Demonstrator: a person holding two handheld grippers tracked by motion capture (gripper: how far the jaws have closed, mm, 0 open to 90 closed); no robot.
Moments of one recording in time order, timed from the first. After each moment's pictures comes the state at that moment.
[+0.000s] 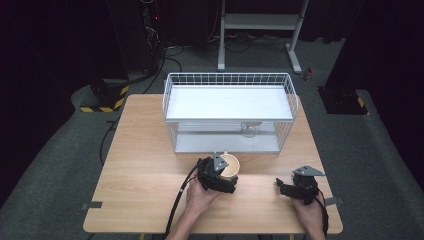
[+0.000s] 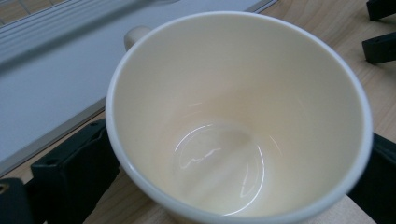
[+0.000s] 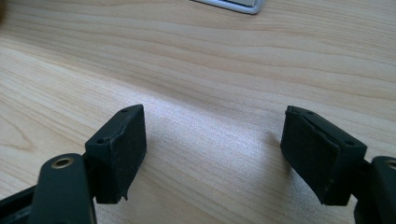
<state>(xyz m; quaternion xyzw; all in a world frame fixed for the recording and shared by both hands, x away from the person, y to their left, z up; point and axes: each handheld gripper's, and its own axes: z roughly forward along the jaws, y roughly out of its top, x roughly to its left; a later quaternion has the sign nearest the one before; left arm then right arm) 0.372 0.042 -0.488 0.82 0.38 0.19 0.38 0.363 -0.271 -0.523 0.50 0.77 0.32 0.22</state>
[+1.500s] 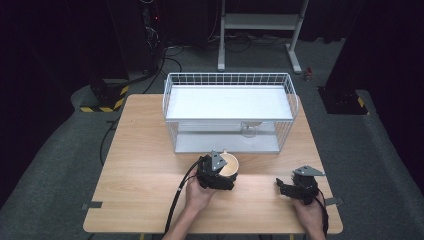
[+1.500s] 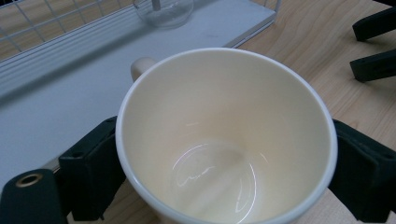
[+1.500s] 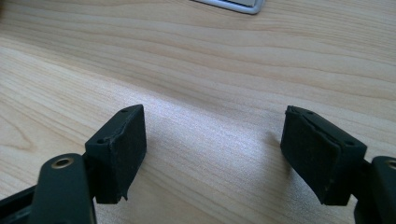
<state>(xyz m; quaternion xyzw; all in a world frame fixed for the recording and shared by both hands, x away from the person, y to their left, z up) 0.369 0.048 -0.477 0.81 0.36 0.20 0.40 0.363 -0.272 -0.524 0.50 0.77 0.32 0.22</state>
